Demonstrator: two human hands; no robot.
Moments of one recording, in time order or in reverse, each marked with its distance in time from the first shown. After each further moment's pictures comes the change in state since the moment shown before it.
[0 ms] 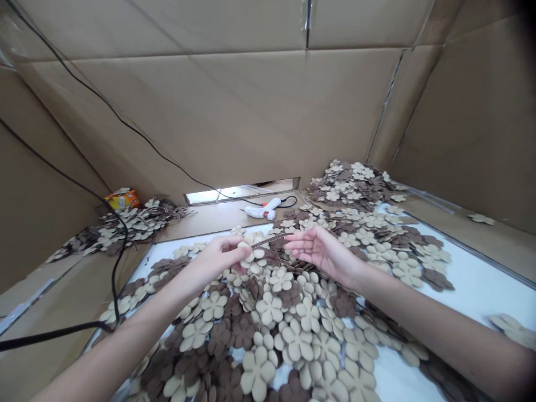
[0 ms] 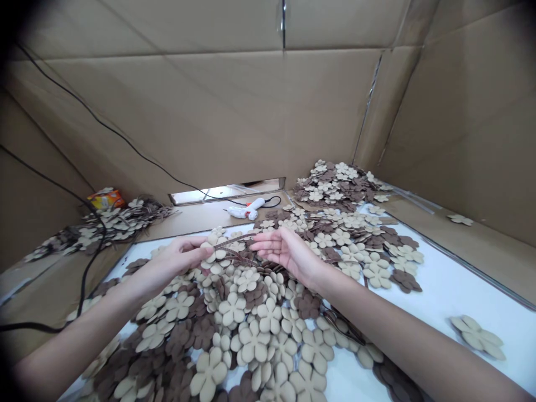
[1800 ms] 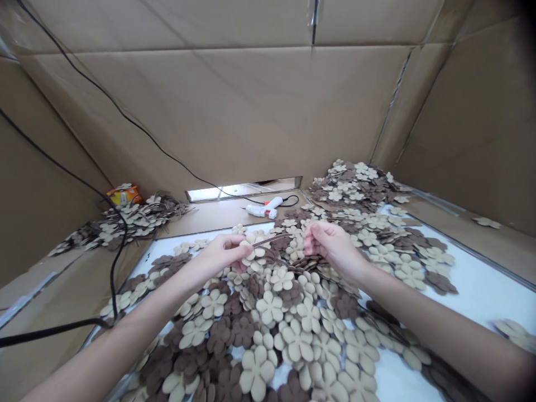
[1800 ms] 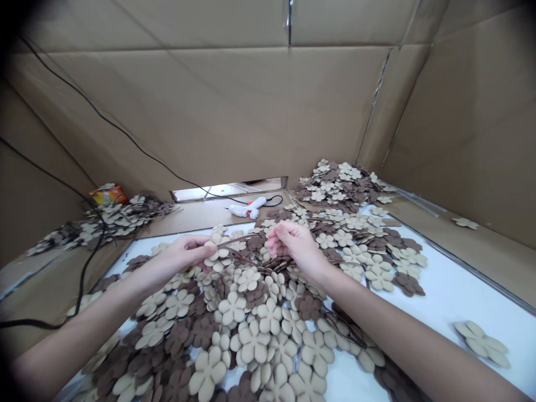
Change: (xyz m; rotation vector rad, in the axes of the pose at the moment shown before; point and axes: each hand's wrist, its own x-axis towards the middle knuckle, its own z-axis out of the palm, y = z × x) left_hand 0.004 0.002 -0.002 0.047 0.007 -0.026; right_hand 0.002 -0.002 -0.005 -0.144 0.088 -0.282
